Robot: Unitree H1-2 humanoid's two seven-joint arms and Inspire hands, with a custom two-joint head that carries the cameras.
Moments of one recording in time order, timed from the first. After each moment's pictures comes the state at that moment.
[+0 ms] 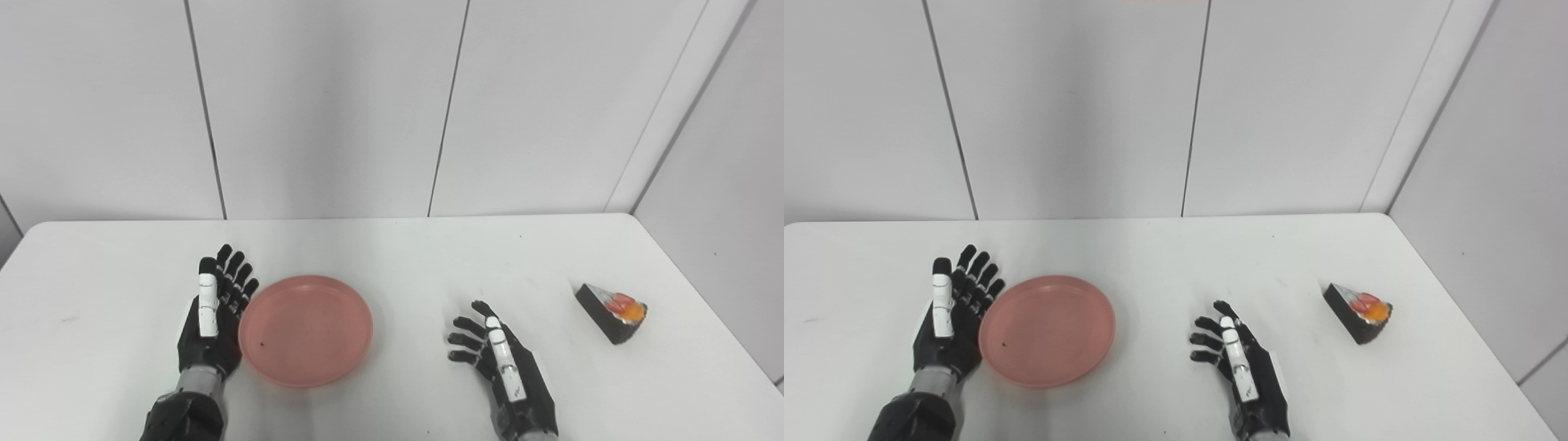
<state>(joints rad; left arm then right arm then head) -0.44 -0.06 0.16 0.31 -0.37 0.06 -0.10 -0.06 0.03 -0.05 -0.17 0.14 0.18 -0.03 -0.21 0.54</state>
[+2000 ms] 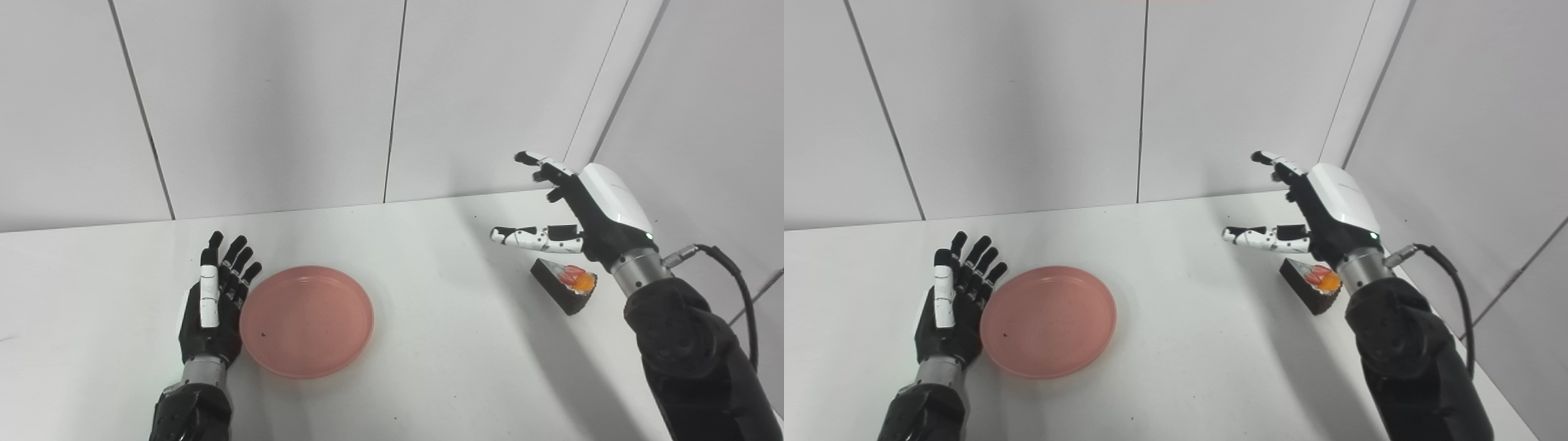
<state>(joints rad) -0.52 -0.12 0.13 0.51 -0.34 -0.14 -0.14 -0.38 -0.61 -0.09 -0.43 -0.67 0.47 0.39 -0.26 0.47</state>
